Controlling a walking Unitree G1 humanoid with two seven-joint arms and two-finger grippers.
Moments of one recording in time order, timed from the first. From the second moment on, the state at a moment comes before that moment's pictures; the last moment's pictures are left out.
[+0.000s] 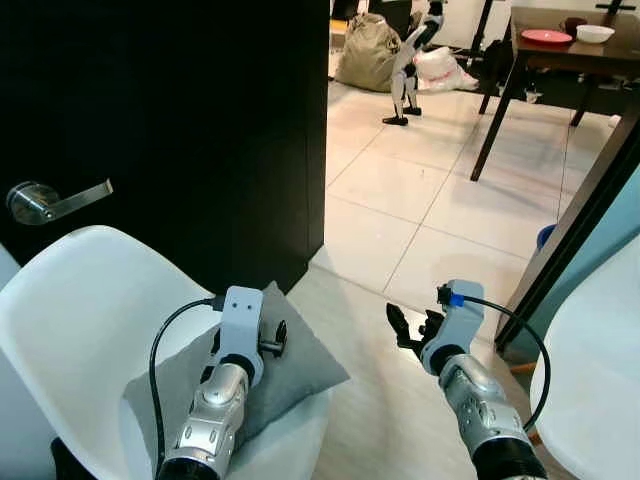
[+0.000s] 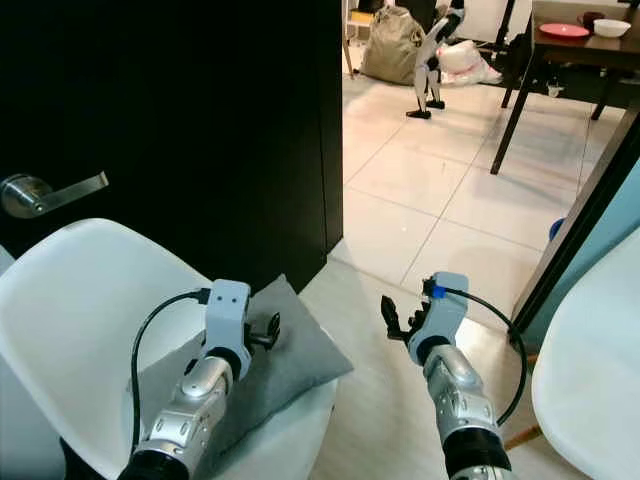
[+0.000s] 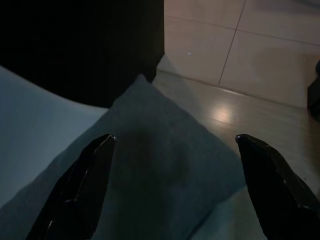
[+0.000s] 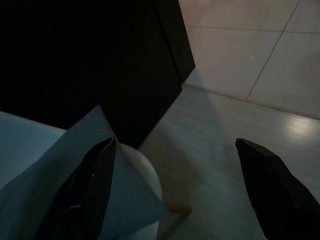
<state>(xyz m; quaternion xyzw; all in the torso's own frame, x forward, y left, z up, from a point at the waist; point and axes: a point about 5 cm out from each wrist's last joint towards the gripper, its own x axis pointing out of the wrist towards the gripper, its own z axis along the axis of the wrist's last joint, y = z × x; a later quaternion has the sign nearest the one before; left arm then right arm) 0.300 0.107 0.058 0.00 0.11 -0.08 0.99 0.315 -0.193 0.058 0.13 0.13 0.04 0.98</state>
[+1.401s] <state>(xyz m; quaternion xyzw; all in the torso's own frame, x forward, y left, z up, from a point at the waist) 0.301 0.107 0.058 0.01 0.11 -0.08 0.99 0.316 -0.197 0.056 0.12 0.14 0.03 0.98</state>
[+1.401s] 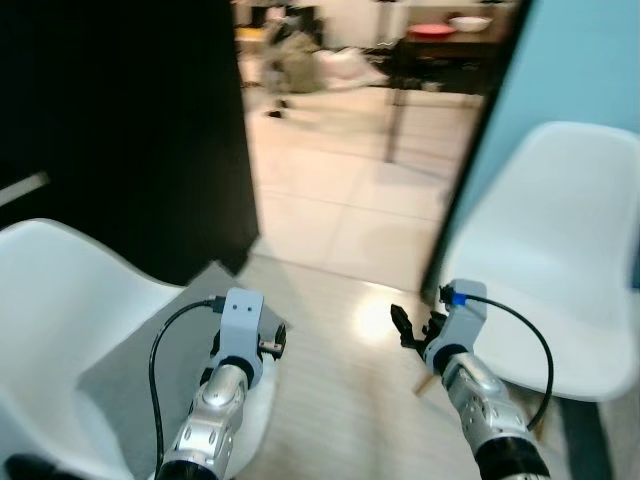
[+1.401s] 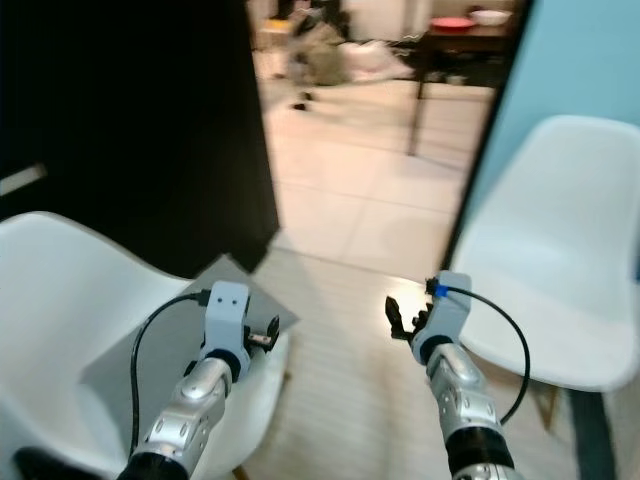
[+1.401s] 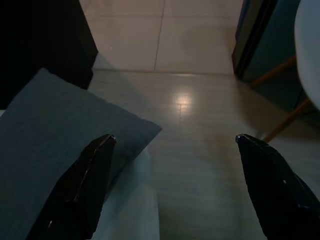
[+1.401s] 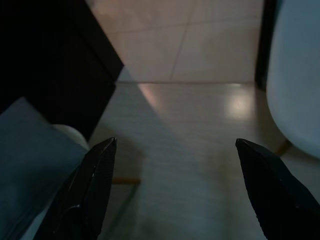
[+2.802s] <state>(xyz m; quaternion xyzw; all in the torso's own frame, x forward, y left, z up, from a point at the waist) 0.238 0.144 -0.016 -0.07 0.24 -0.08 0.96 0.230 -0.216 -0.001 0.06 0.22 -0.02 0.97</state>
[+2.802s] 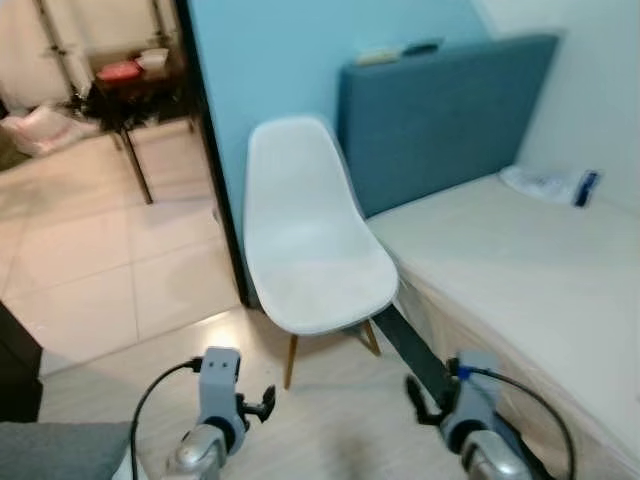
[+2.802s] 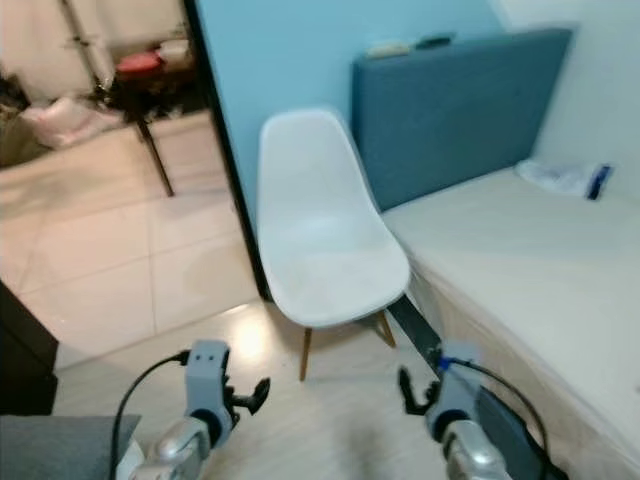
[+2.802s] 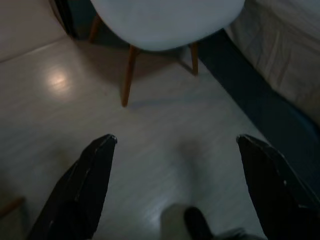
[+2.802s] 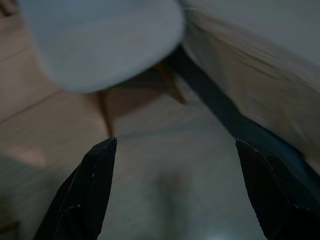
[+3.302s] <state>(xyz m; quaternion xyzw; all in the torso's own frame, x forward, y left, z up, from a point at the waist) 0.220 0.167 -0.039 -0.07 0.29 -0.04 0.95 0.210 -0.217 -0.023 0.10 0.25 -0.04 0.96</state>
